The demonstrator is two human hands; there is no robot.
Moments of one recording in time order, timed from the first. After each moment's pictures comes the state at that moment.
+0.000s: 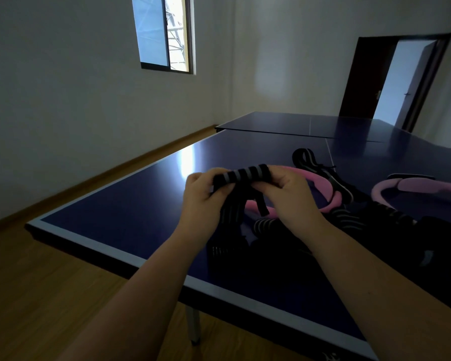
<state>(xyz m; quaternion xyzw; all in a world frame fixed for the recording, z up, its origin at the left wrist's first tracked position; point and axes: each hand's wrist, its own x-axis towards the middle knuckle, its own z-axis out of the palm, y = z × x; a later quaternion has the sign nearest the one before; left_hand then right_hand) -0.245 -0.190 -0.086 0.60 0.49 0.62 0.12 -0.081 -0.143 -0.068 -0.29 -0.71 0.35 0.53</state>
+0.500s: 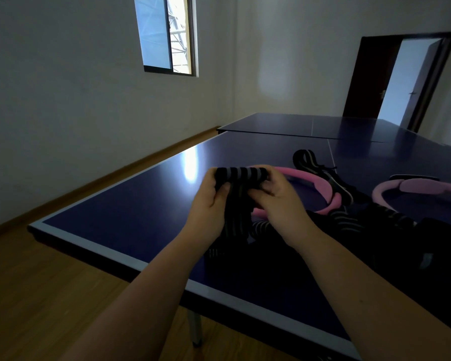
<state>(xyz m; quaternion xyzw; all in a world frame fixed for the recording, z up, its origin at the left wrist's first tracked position) -0.227 -0.190 -0.086 0.61 0.46 0.63 0.16 -0.085 -0.143 -0.080 -0.28 -0.65 0.47 0.53</state>
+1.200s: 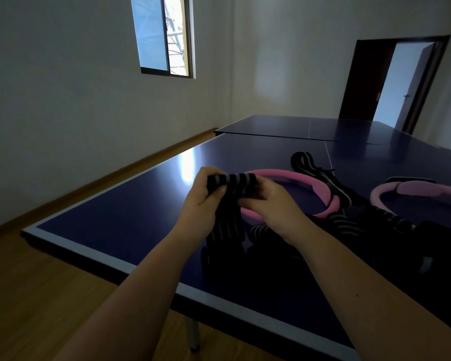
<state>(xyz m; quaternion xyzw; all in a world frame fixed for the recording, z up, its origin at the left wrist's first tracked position) -0.244 -0.179 -0.084 0.63 0.44 0.62 0.17 -0.086 -0.119 -0.083 -0.29 -0.71 0.44 0.46</state>
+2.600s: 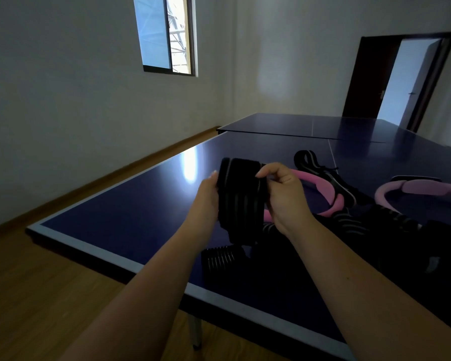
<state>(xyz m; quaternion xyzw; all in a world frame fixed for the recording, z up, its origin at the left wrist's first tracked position) -0.231 -0.175 -0.075 0.42 0.42 0.64 0.49 -0.097 -0.115 -0.076 -0.22 -0.55 0.54 0.60</state>
